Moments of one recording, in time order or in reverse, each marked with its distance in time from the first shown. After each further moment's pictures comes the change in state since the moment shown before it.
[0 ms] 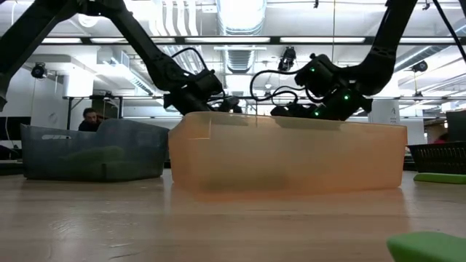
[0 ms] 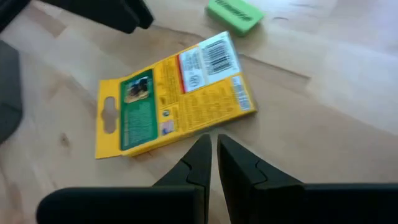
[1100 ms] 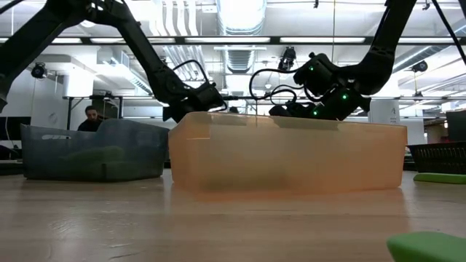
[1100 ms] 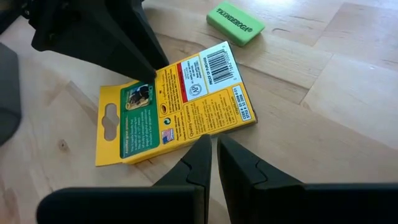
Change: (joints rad) left arm -0.017 0.084 -0.038 0.072 0.020 0.149; right arm 0.003 0.003 0.010 0.002 0.019 -0.019
